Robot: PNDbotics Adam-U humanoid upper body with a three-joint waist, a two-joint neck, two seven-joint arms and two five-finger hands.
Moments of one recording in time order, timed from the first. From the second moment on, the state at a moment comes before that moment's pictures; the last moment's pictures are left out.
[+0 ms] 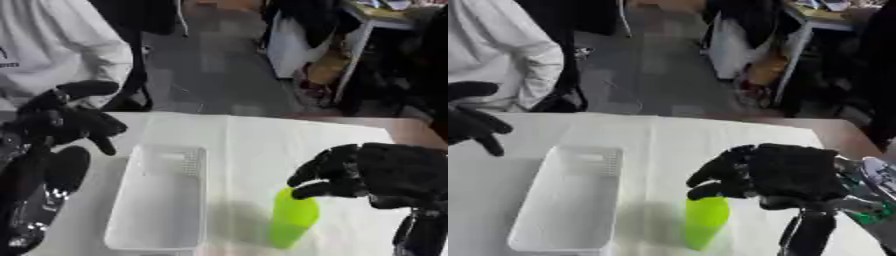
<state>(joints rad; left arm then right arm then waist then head) -0.55 0.46 -0.20 -1.99 -0.05 -0.19 0.01 -0.55 -0.97 0.24 -1.99 0.54 -0.45 0.50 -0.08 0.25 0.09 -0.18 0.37</state>
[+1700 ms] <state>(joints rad) -0.65 0.41 -0.22 -1.99 -0.02 -0.19 -0.01 -0.70 -0.89 0.26 -1.74 0.89 -0.50 0.46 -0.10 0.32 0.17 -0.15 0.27</state>
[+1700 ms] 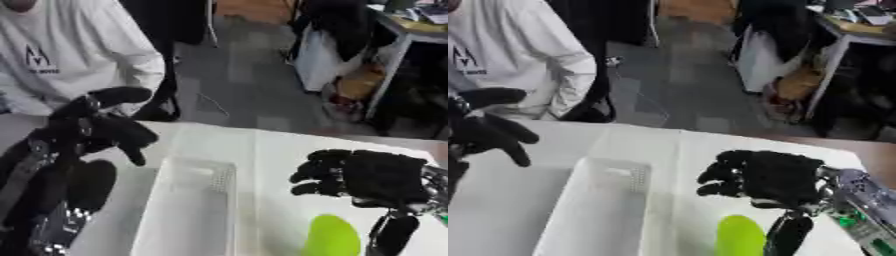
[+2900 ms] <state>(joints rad) -0.66 0.40 -0.22 -1.99 -0.02 -0.19 -0.02 -0.68 -0.89 0.29 -1.76 0.92 -0.60 0.45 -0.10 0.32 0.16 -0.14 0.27</state>
